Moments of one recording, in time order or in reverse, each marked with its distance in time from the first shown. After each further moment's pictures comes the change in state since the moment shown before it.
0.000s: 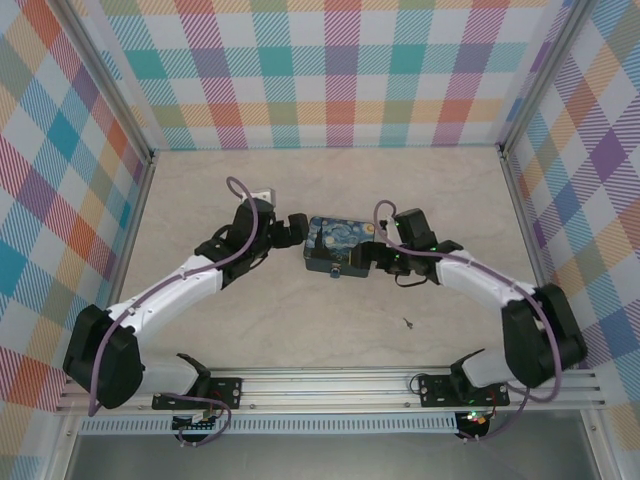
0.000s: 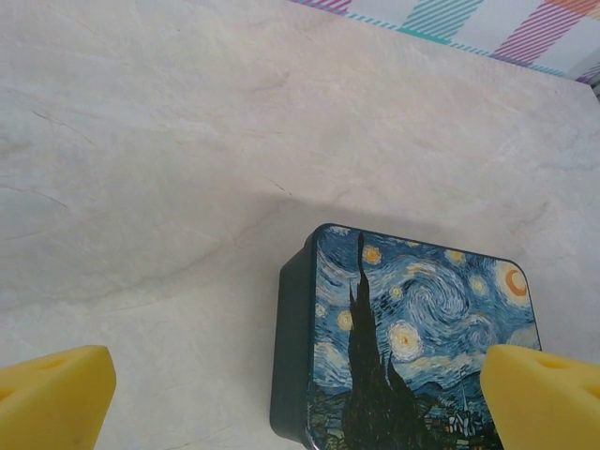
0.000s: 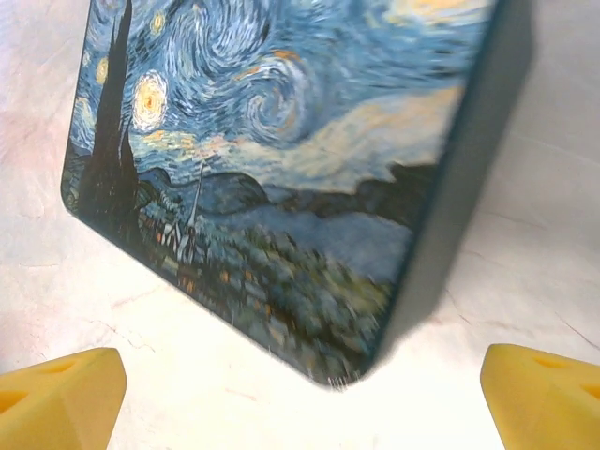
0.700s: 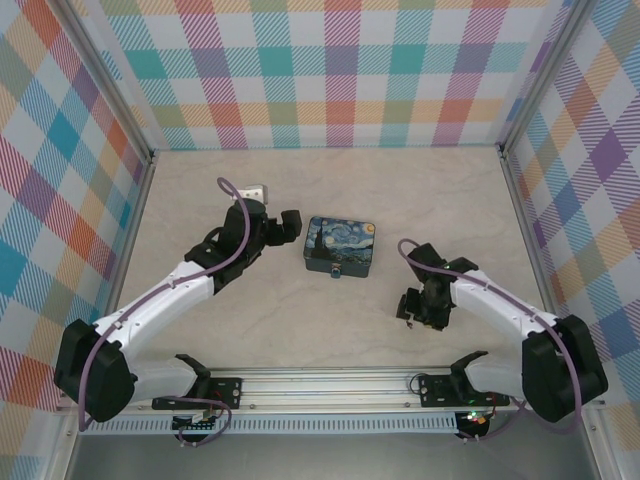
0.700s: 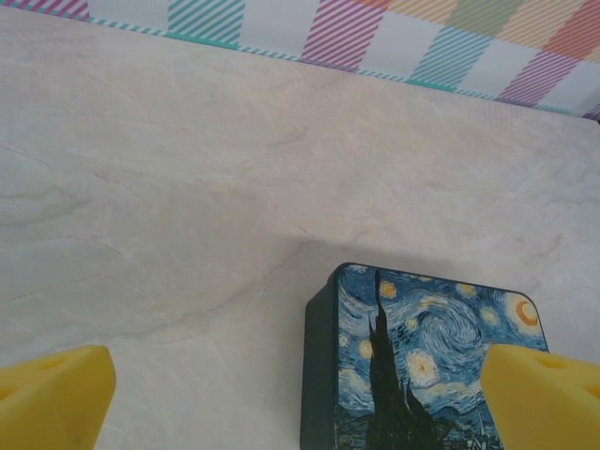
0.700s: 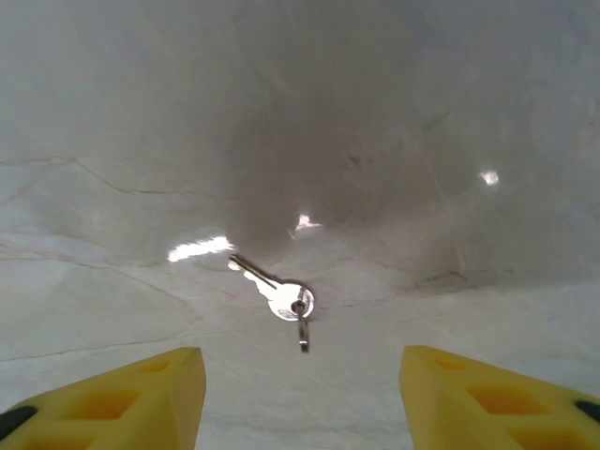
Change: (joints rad) left arm 0.000 -0.077 -0.008 -0.001 -0.079 0.059; right arm 0.000 -0.142 -0.147 -0.599 0.217 0.227
